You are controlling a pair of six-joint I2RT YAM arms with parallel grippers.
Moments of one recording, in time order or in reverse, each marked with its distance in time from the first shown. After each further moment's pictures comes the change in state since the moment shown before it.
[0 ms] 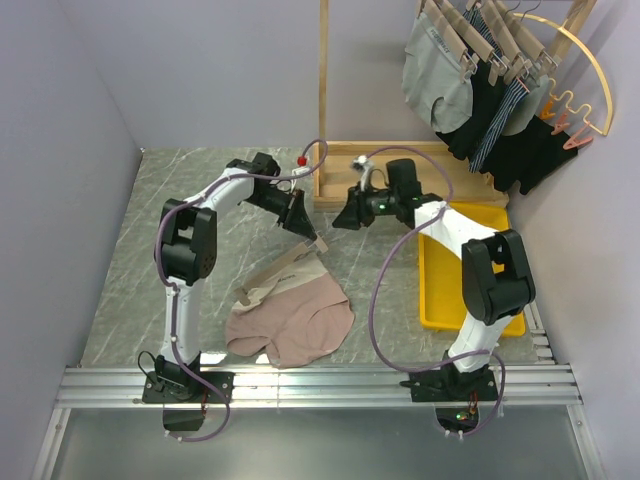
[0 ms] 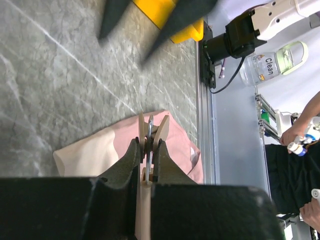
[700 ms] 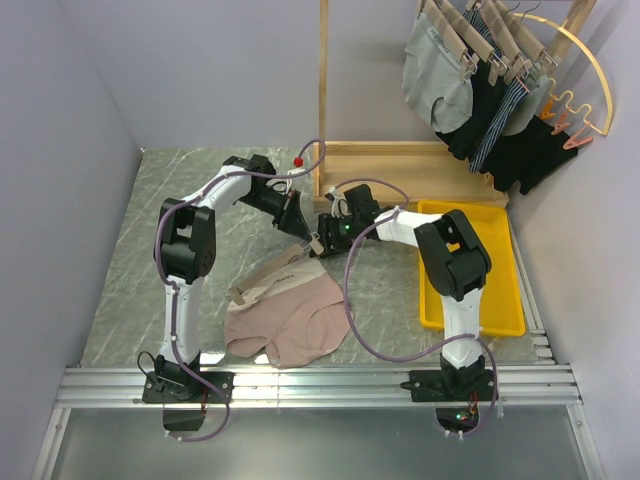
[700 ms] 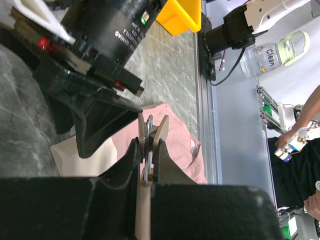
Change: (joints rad) left arm 0.021 0.013 0.033 -0.158 -0.001 0.166; right arm 0.145 0.286 0.050 -0.021 0.208 0.378
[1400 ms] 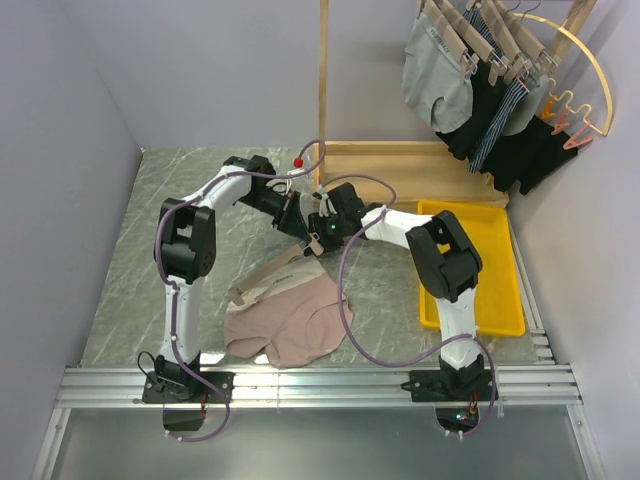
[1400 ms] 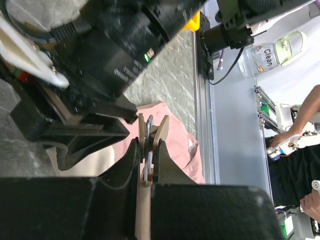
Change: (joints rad) left arm 0.000 0.002 0.000 -0.018 0.000 0.007; right arm 0.091 0.032 0.101 -0.089 0.196 -0.015
